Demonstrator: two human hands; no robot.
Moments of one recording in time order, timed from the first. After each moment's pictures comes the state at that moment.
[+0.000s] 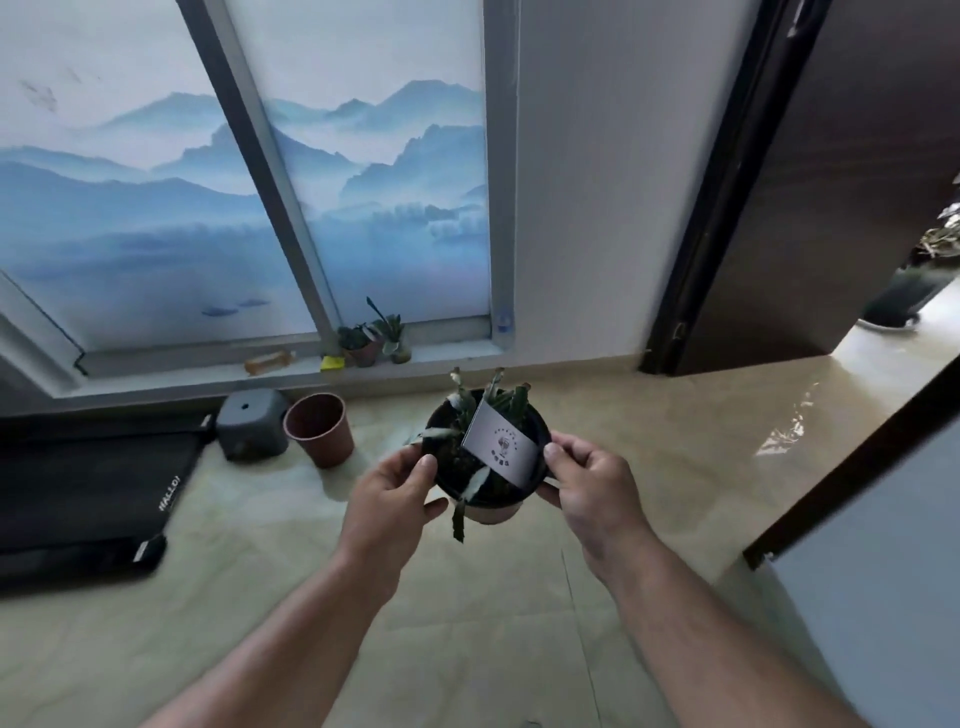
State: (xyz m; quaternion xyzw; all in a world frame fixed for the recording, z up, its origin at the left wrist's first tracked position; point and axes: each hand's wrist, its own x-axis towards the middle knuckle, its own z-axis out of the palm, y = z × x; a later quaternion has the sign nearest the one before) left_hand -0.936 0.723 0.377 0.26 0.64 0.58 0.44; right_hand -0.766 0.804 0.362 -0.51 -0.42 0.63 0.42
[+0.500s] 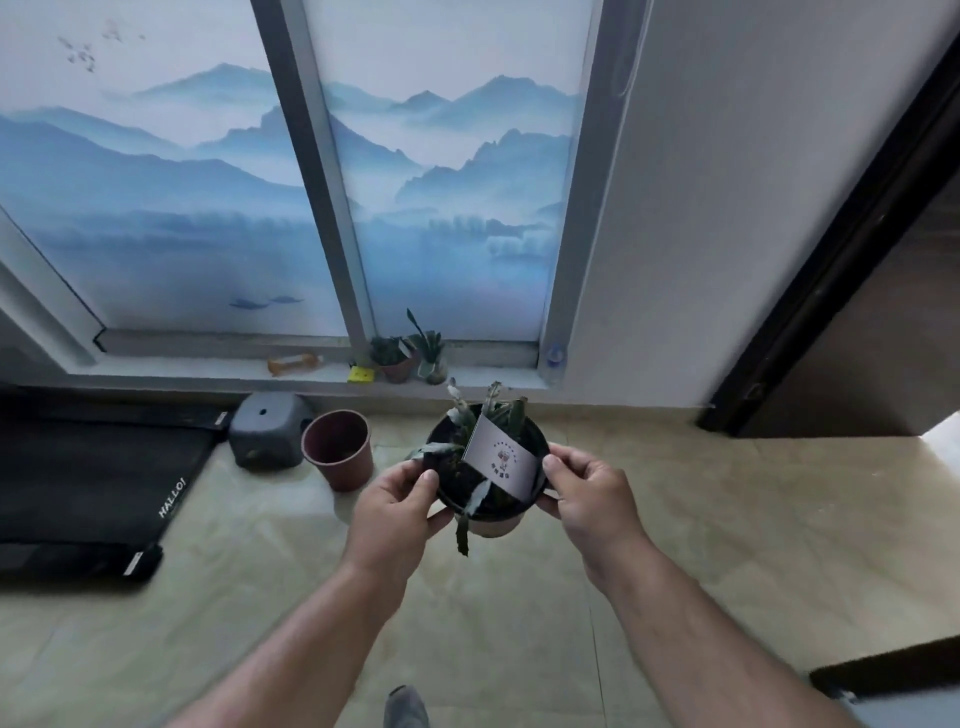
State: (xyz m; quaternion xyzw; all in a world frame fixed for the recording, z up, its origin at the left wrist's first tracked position) left_hand -1.103 0.886 0.342 0.16 0.61 0.64 0.44; right_hand -0.946 0.985 0.348 -0.51 -0.46 0.64 0.35
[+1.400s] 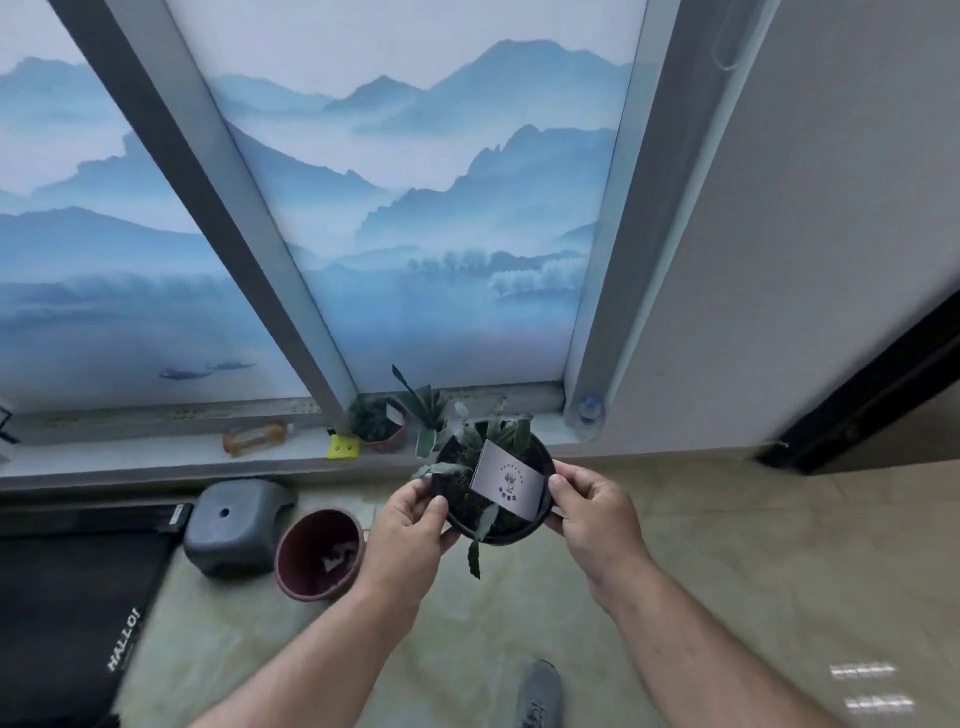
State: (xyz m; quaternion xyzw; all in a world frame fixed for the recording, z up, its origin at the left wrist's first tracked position) left_hand -1.335 1.277 0.286 0.16 0.65 0.56 0.49; right_hand -1.175 1.361 0.273 -0.55 -0.40 0.65 0.34
